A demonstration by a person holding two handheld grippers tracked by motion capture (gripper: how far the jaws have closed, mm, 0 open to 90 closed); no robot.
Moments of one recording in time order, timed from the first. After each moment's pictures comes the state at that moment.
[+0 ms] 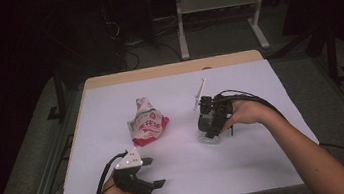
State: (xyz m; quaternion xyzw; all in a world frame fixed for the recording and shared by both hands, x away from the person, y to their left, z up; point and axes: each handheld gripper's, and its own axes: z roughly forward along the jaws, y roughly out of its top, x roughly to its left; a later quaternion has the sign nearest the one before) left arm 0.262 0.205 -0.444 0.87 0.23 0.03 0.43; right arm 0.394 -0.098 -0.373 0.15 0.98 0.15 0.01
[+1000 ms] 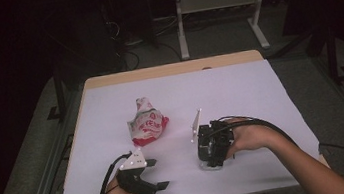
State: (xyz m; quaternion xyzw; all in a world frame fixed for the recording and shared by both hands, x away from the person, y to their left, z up) left arm 0.261 0.197 -0.445 0.88 0.22 0.03 0.42; right arm 0.323 -0.077 -0.383 0.06 0.99 0.13 0.00
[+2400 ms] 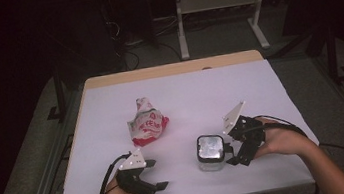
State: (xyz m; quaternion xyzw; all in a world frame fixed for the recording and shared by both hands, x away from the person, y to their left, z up) left arm 0.262 0.200 -0.448 0.88 0.22 0.03 0.42; right arm 0.308 -0.159 -0.376 0.12 0.96 0.25 0.02
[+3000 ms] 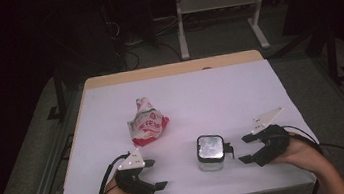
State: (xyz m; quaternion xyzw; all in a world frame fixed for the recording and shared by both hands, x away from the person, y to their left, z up) left arm 0.261 0.203 -0.449 0.88 0.23 0.03 0.42; right arm 0.284 -0.222 -0.404 0.24 0.90 0.35 0.03
